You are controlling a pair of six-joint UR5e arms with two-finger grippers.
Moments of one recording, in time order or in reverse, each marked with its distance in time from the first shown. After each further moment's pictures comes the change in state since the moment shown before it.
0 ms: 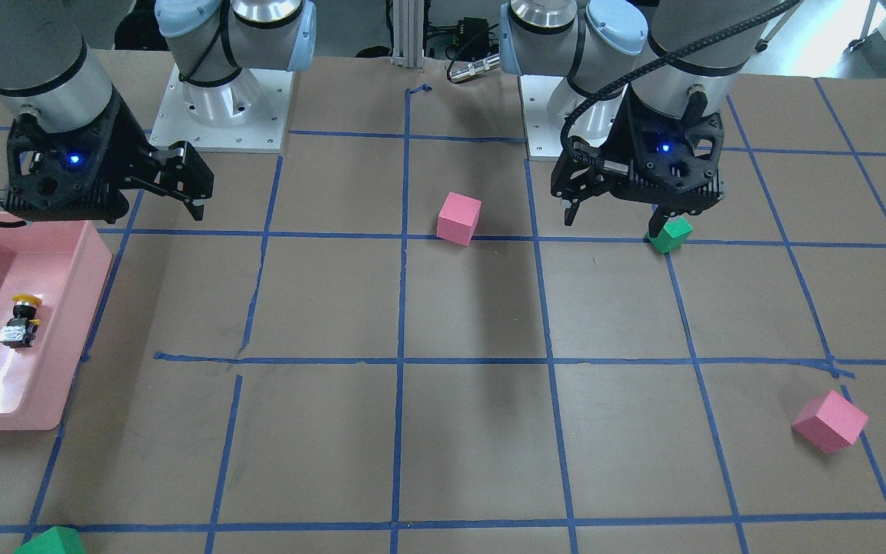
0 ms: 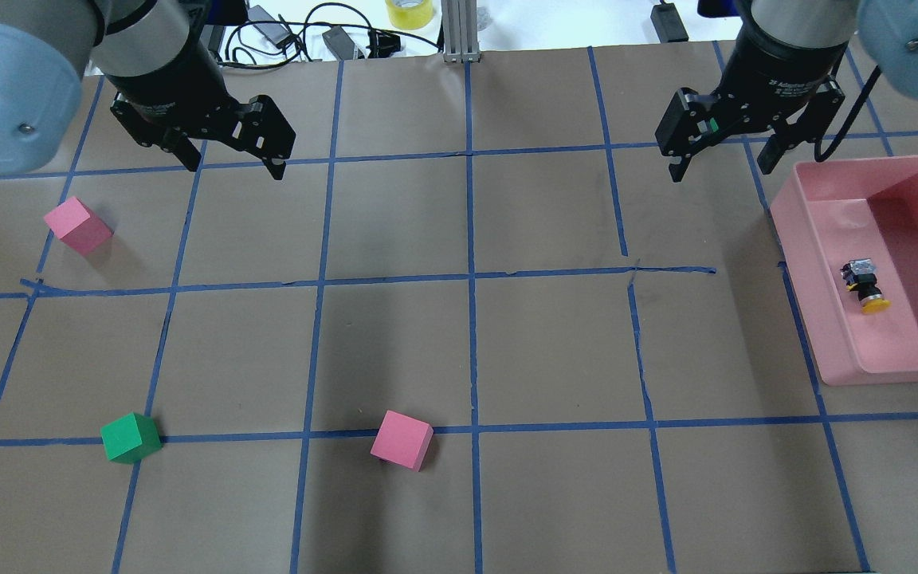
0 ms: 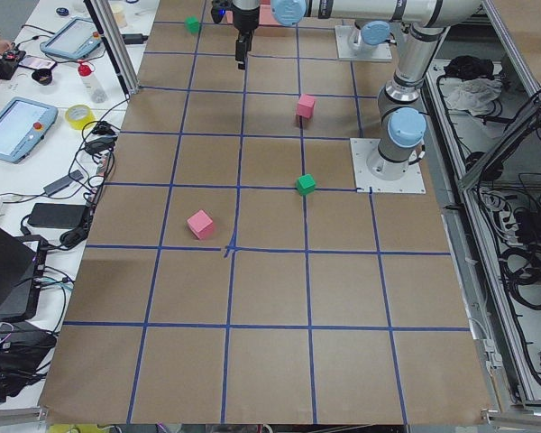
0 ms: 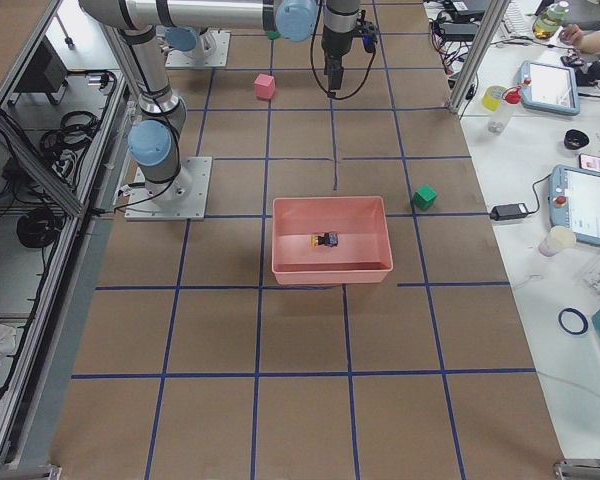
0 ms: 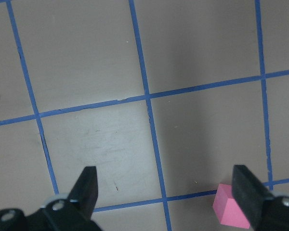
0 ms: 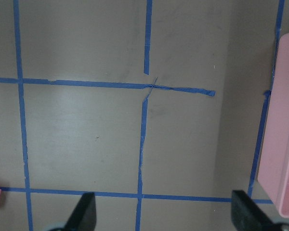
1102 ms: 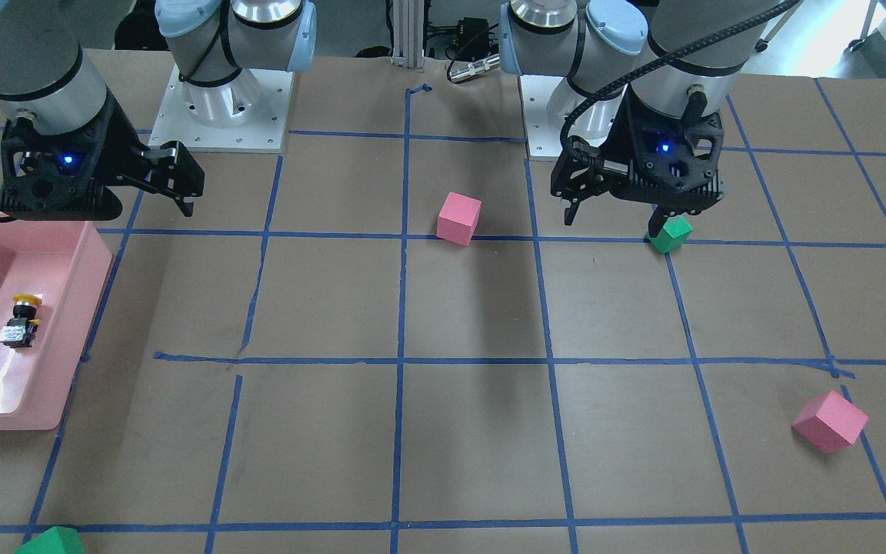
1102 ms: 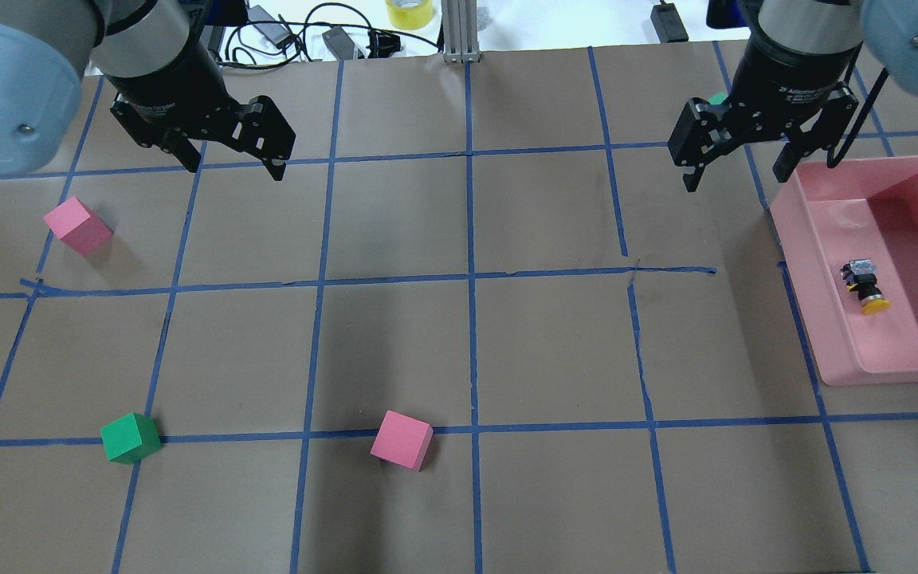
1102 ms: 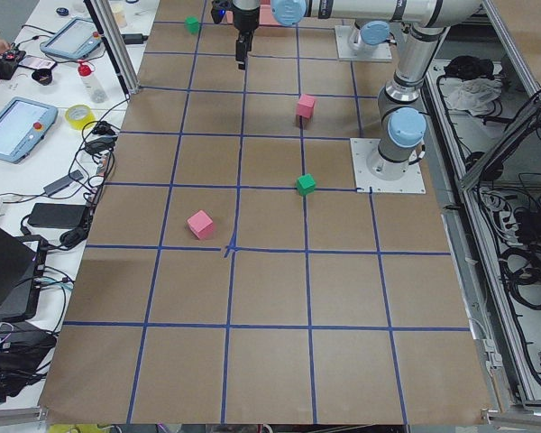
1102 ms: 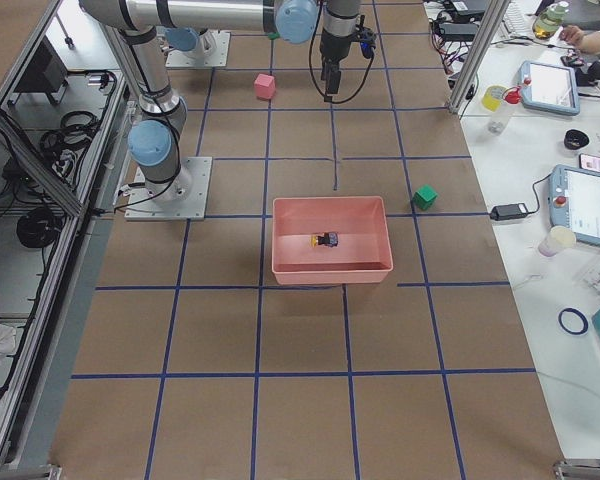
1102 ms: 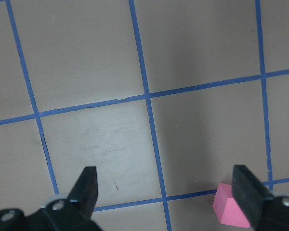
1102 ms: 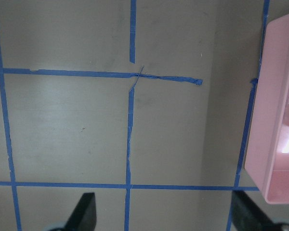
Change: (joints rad) left arm 0.000 0.000 0.000 -0.002 0.000 0.000; right arm -0.006 0.002 -0.003 0.035 -0.042 0.005
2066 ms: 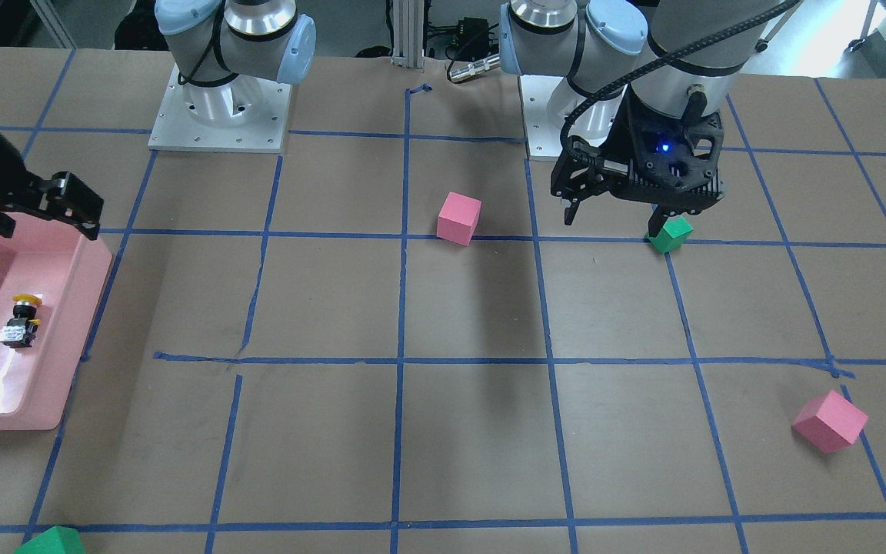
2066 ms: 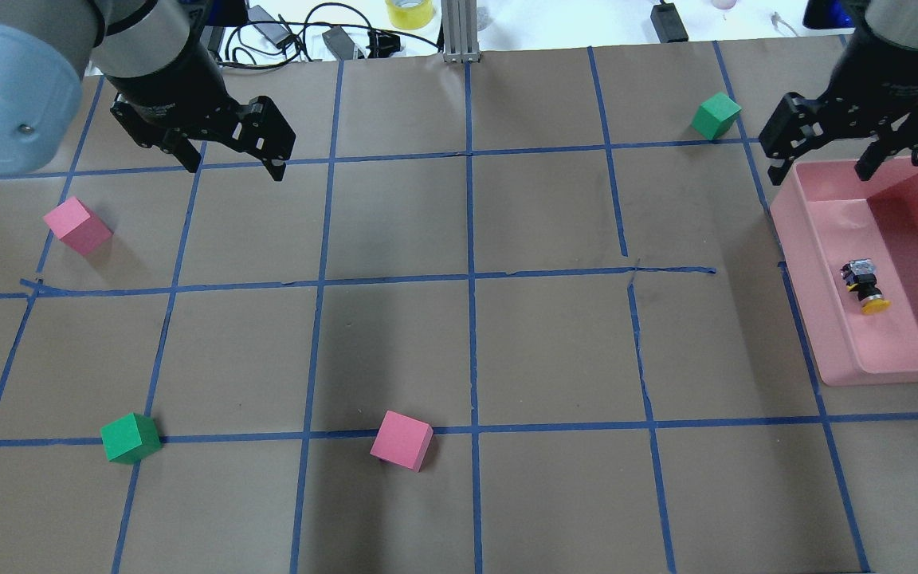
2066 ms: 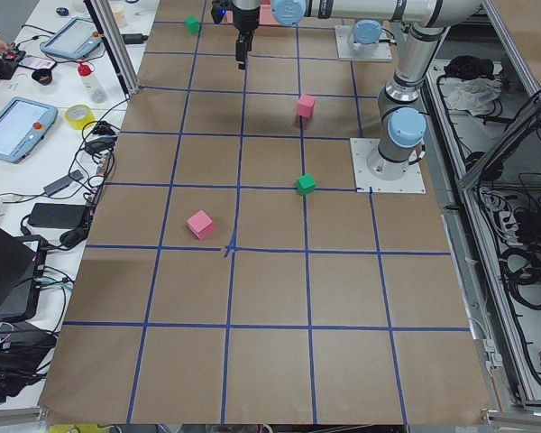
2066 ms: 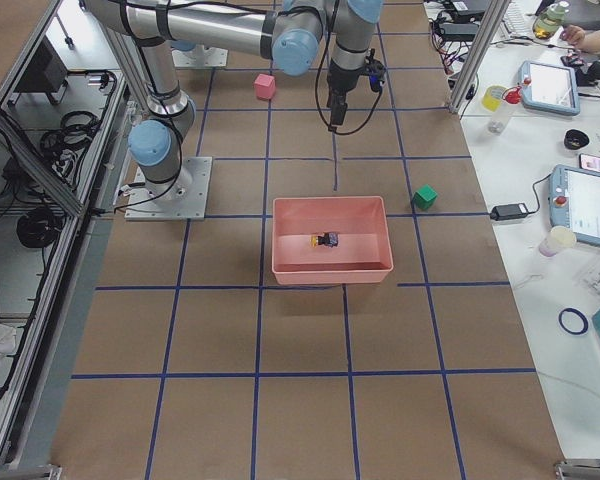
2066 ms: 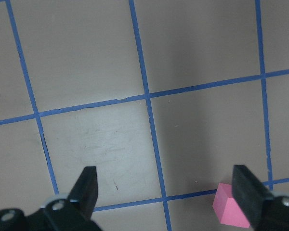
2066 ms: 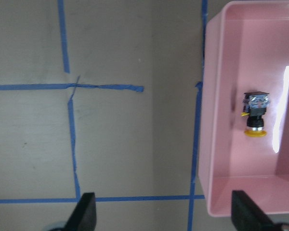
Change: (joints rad) left arm 0.000 0.000 0.000 -0.001 0.000 0.000; right arm -0.234 0.037 0.021 -0.061 -0.011 -0.179
